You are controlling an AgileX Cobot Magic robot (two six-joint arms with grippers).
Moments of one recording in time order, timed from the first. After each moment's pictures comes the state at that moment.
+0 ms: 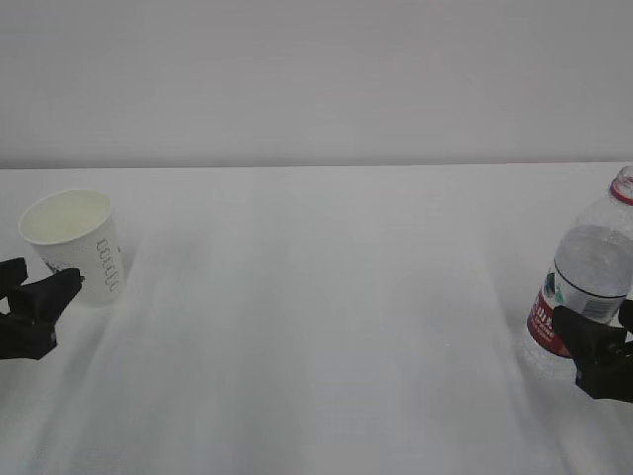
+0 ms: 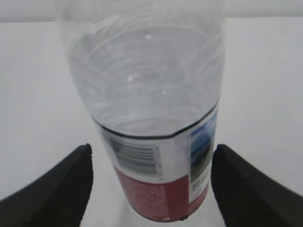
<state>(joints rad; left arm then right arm) -0.12 1.66 -0.15 0.18 -1.14 -0.10 0.04 1.67 -0.05 -0.16 -1.14 0.08</state>
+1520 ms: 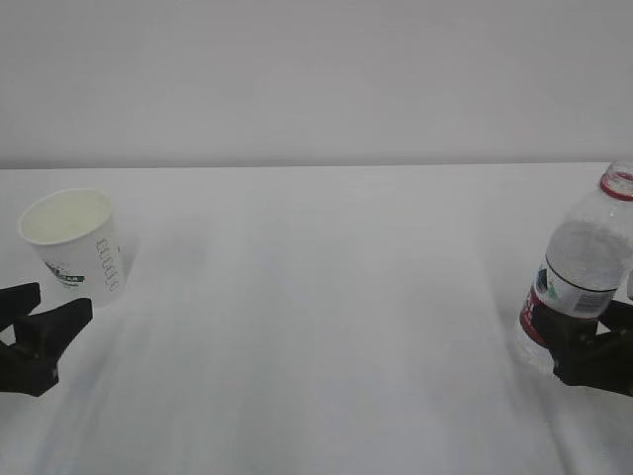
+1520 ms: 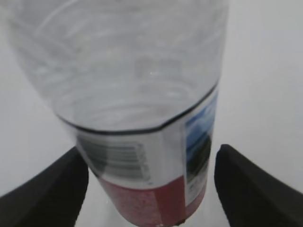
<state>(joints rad) -0.12 1.66 -0.11 0.26 -1.14 -0.10 0.04 1.80 -0.13 -0.16 -1.15 0.08</state>
